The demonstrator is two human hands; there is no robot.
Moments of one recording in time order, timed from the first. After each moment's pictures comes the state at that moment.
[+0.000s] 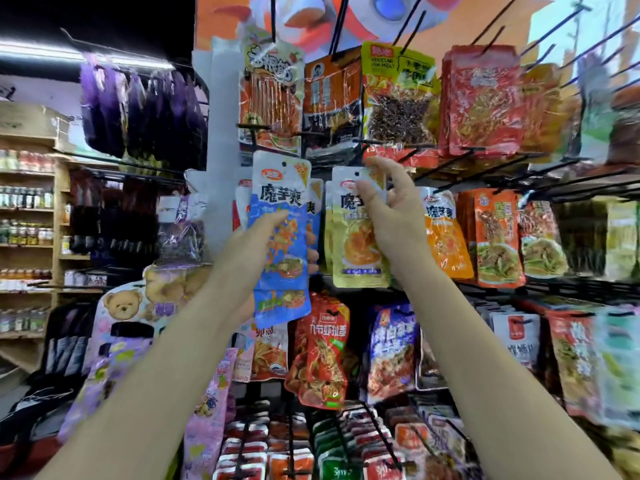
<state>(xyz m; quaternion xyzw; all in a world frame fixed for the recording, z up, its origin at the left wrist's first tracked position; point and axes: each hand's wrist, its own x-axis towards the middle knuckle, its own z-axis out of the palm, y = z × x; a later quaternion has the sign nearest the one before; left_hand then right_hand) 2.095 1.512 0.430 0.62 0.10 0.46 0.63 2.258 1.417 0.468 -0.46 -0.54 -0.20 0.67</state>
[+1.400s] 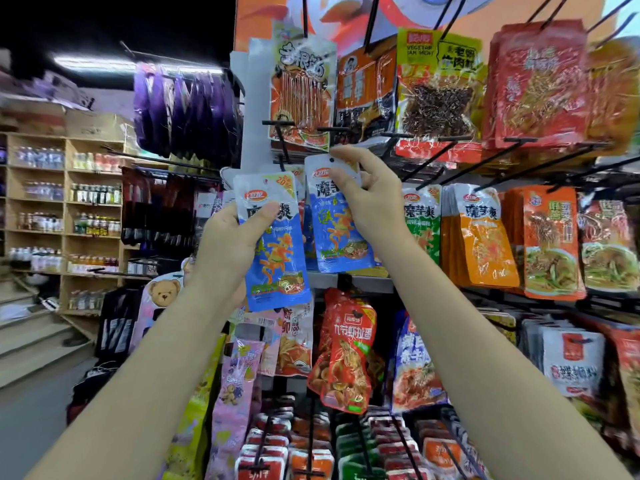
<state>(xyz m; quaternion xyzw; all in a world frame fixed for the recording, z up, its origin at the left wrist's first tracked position) 2.076 1.532 0.430 0.58 0.06 0.62 0.53 2.243 1.468 0.487 -0.44 -0.61 -0.15 0.64</state>
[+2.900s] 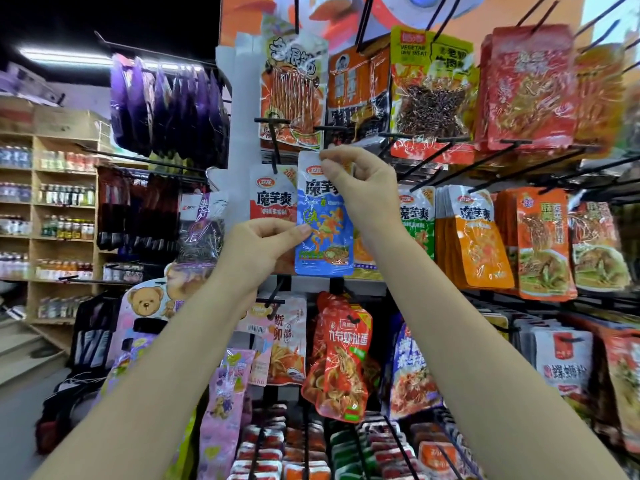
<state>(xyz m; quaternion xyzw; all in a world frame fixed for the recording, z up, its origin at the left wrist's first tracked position) 2.104 1.546 0.434 0.66 0.09 0.53 0.53 2.242 1.482 0.498 -0.39 -0.59 -0.13 0.70</state>
